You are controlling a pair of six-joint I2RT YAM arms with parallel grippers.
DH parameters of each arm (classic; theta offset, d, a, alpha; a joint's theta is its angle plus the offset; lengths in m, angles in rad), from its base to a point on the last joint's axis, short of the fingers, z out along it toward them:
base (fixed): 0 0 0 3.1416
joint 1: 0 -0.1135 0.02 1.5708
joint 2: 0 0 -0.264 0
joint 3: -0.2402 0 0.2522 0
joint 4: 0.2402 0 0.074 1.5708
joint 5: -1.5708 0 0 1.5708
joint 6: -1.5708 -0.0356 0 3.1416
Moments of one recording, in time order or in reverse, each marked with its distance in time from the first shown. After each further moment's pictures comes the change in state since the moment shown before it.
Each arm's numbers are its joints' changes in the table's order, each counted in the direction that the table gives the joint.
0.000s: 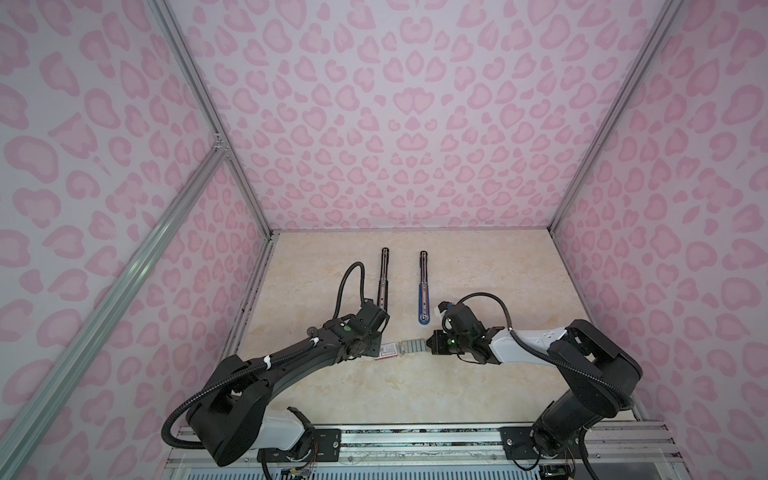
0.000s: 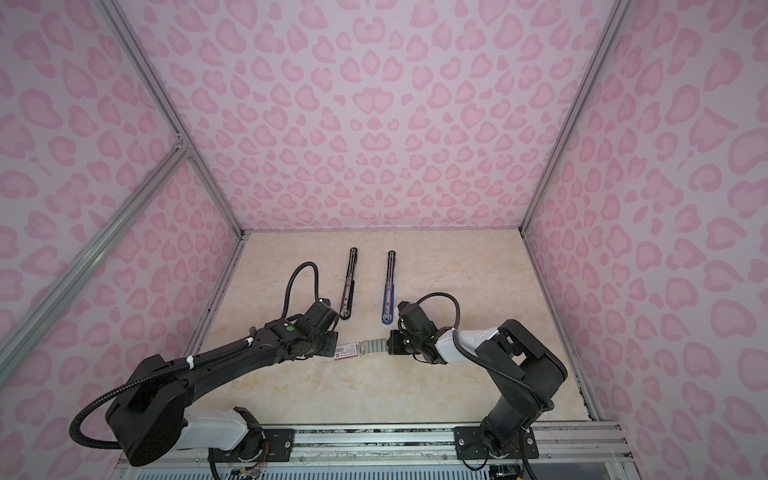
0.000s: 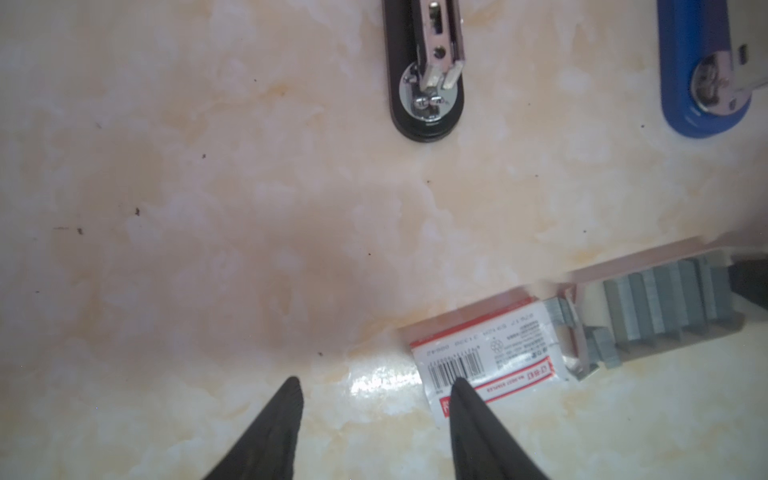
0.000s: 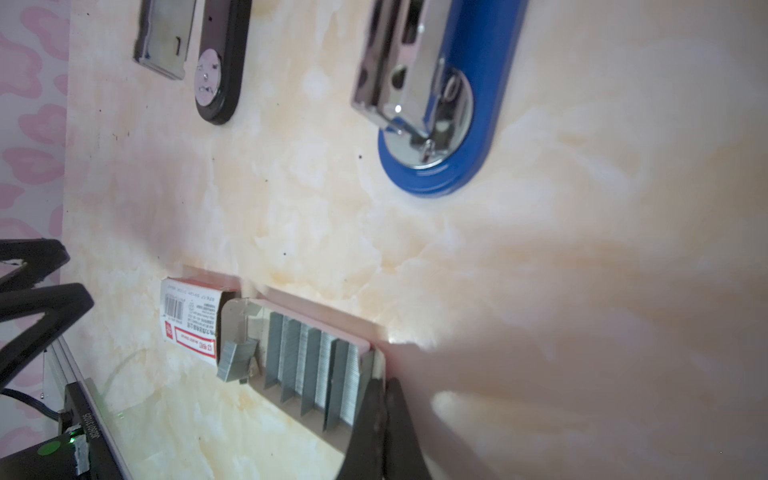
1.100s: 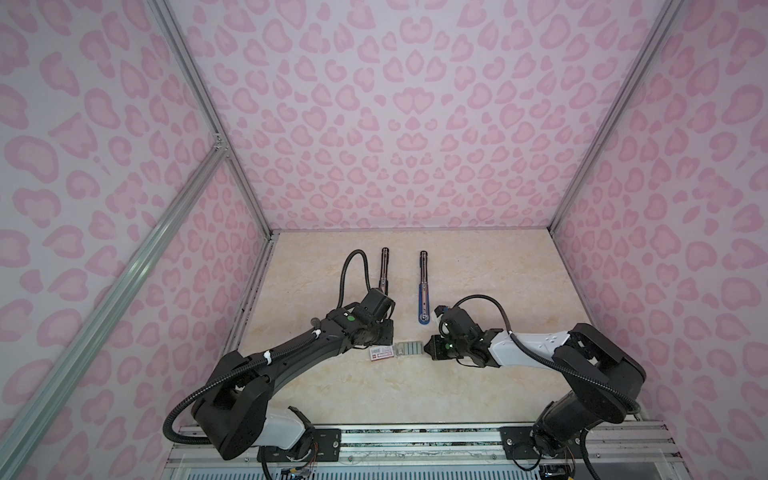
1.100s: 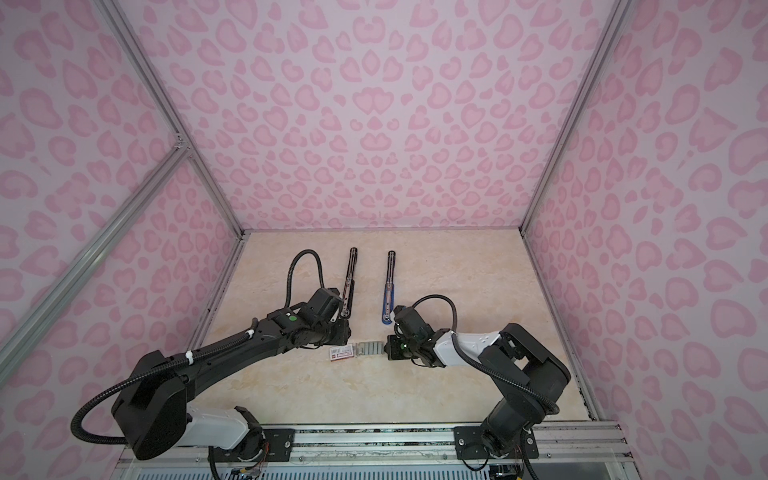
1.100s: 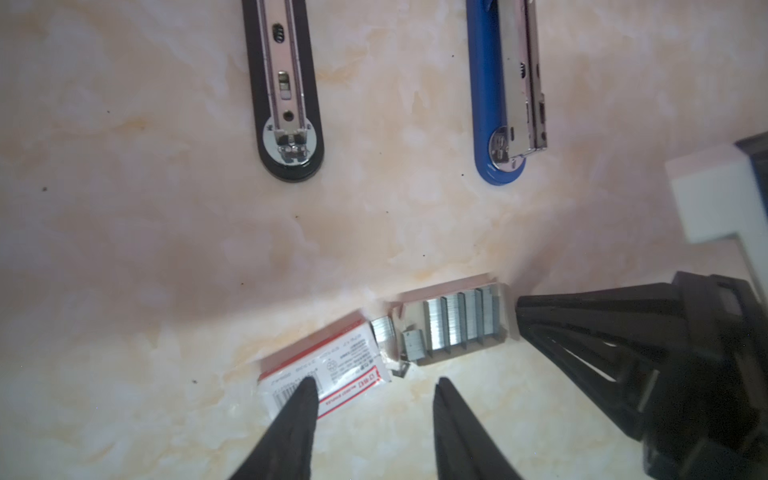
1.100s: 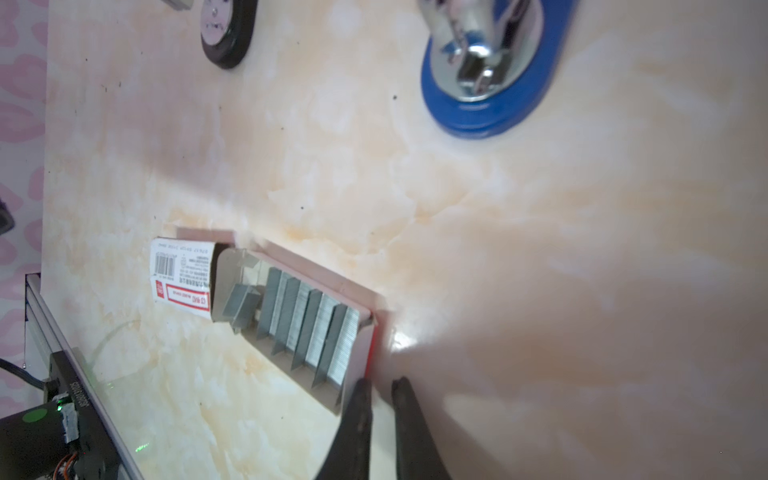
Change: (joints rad) left arm 0.010 0.051 -0.106 -0.040 -0.239 0.065; right arm -0.057 -0.029 -0.004 0.069 -0.010 0.027
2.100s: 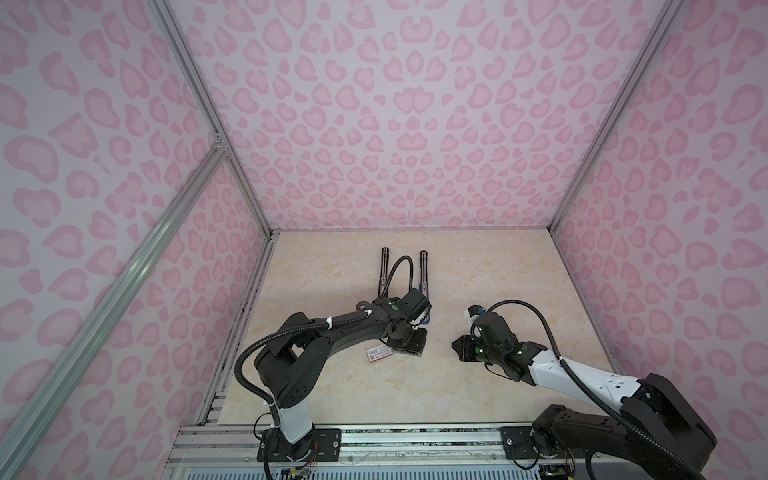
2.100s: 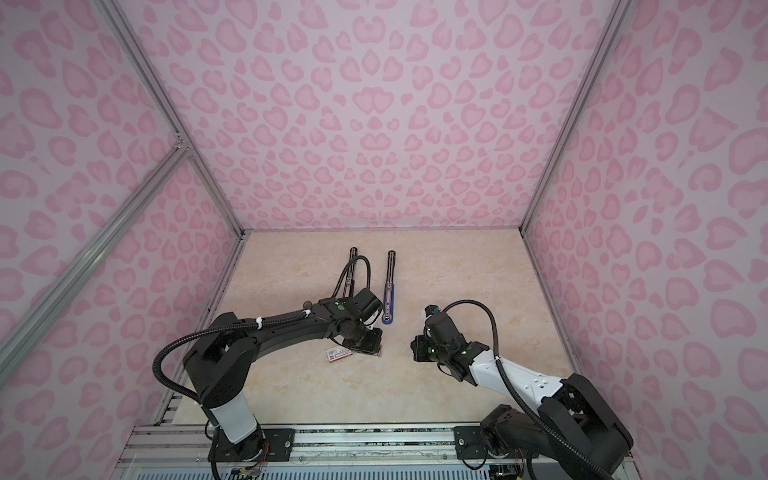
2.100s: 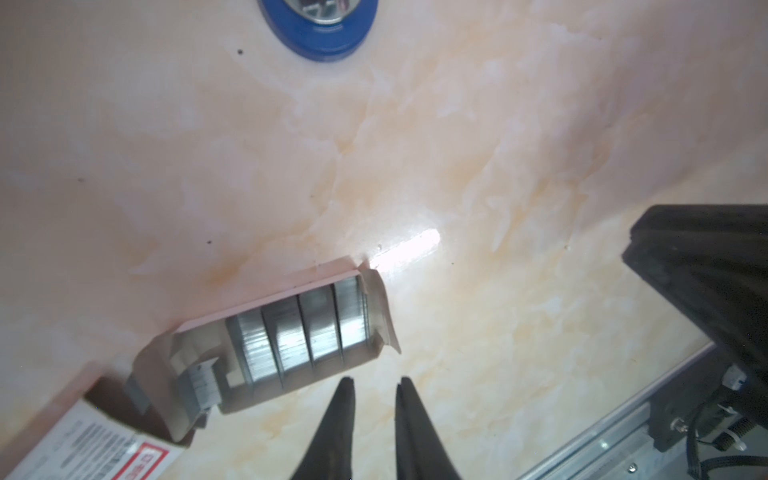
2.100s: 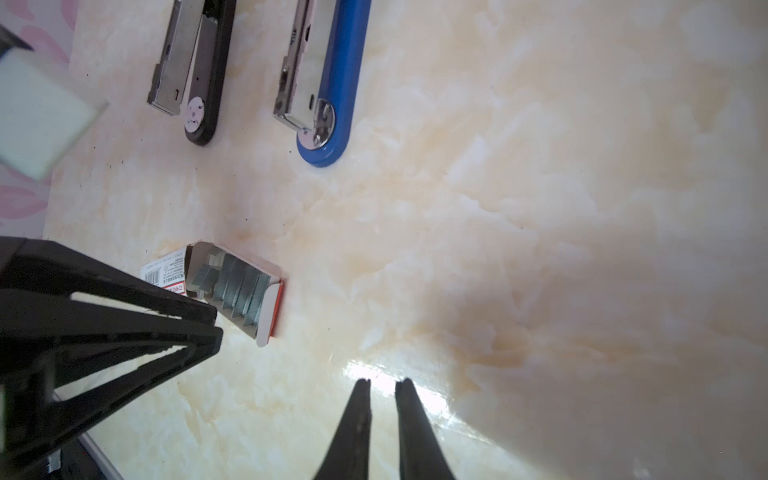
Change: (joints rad) left arm 0.134 0.383 -0.267 0.114 -0.212 -0.051; right arm 0.151 -0.419 0.209 0.135 -0.106 0.020
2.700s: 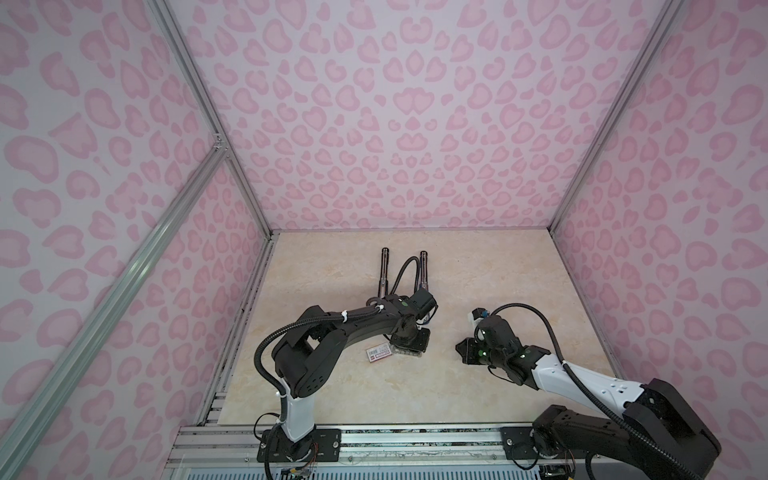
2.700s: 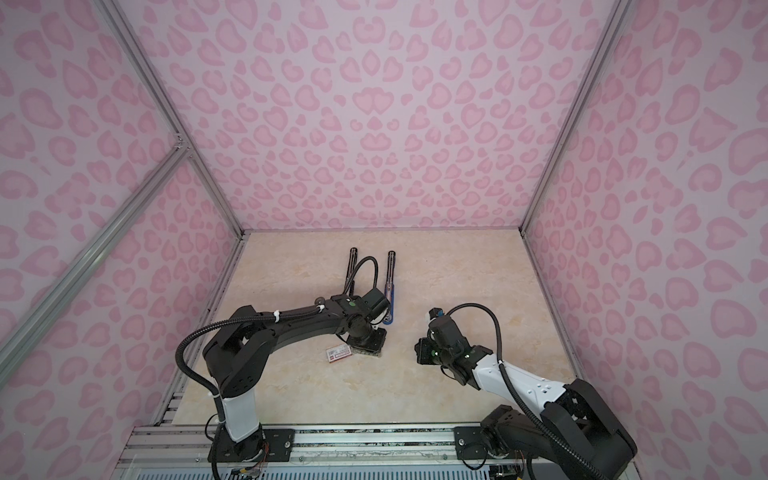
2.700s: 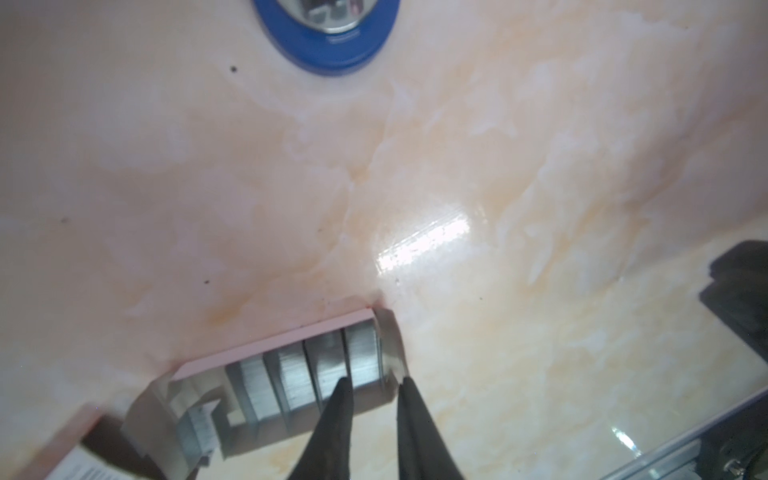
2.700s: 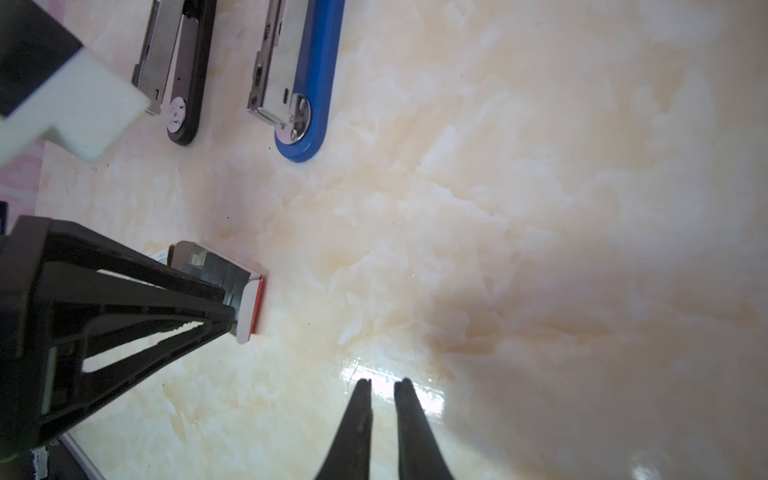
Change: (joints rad) left arm 0.016 0.112 -0.112 0.070 0.039 -0.019; right arm 0.016 -0.017 0.035 -0.011 0.000 -0.001
